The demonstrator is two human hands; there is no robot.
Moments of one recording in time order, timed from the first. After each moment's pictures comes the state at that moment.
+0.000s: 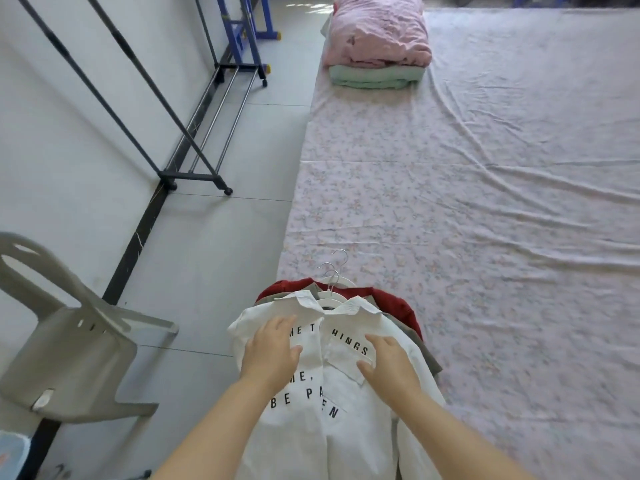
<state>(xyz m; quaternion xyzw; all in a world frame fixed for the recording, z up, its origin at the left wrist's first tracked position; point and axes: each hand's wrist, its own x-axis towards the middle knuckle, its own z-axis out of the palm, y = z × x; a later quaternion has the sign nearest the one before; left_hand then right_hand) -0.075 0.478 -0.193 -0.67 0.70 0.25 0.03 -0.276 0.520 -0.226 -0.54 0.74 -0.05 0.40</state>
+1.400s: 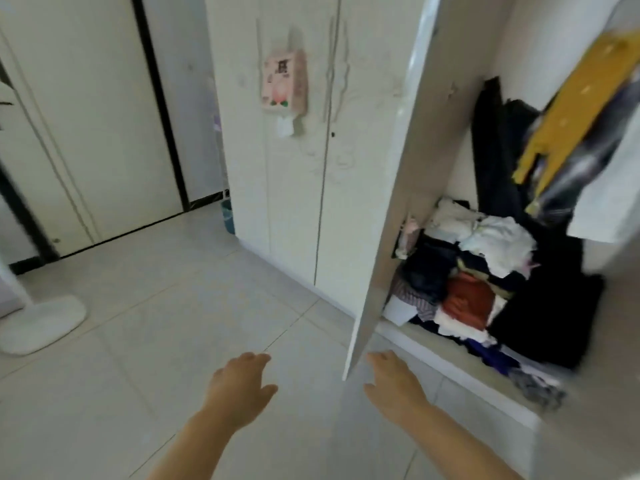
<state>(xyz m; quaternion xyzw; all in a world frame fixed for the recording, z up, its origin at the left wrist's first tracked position) -0.054 1.294 -0.039 0.54 0.82 0.05 0.15 0.162 1.411 -0.052 0.50 0.84 -0.20 0.02</state>
